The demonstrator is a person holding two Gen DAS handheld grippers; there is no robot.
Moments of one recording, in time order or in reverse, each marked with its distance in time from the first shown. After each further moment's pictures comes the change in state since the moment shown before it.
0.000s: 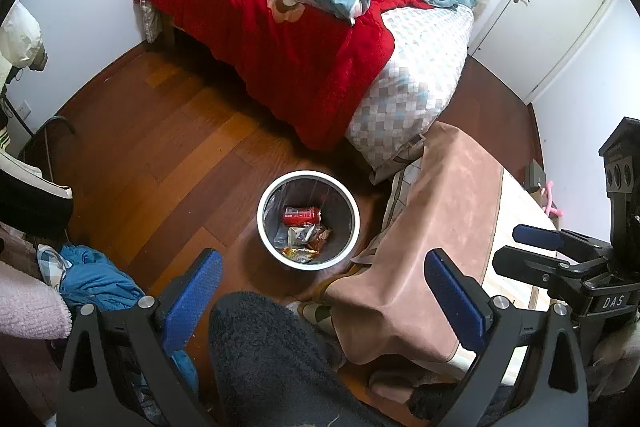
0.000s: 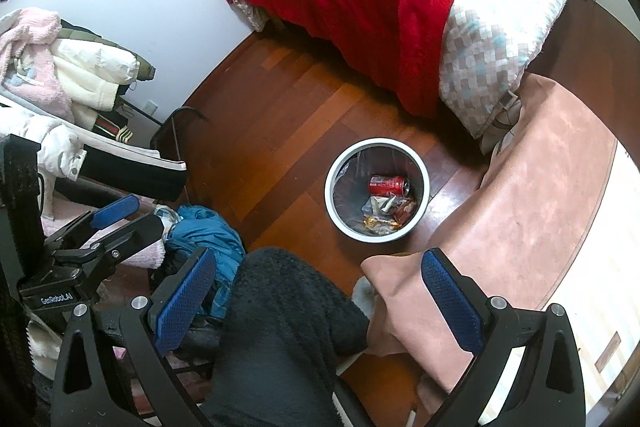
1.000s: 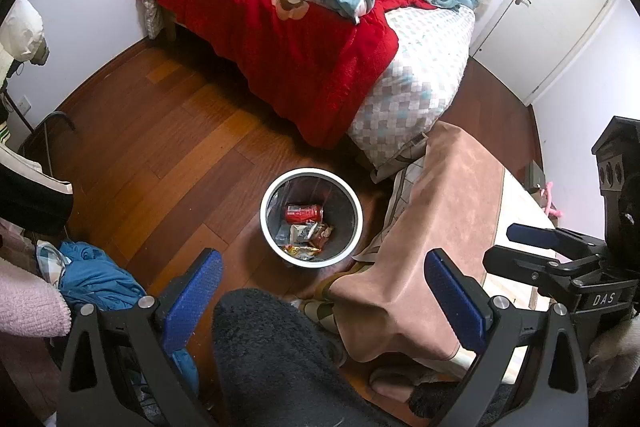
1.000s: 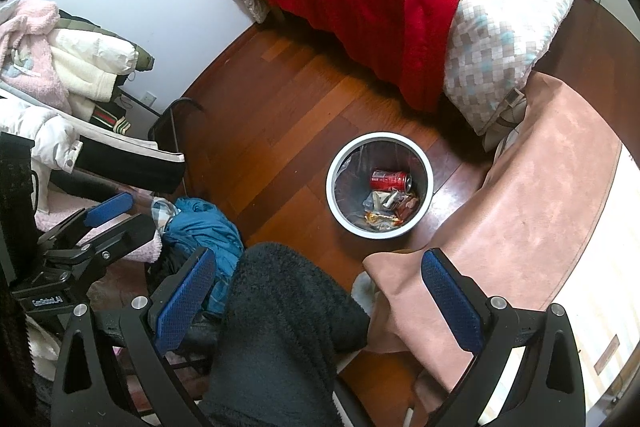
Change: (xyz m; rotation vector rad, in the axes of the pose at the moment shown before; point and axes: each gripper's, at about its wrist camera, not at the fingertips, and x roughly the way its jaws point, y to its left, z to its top) left arm 0.001 0.010 -0.004 -0.007 0.004 -0.004; right arm 0.012 0.013 -0.003 -0.013 0.027 -0.008
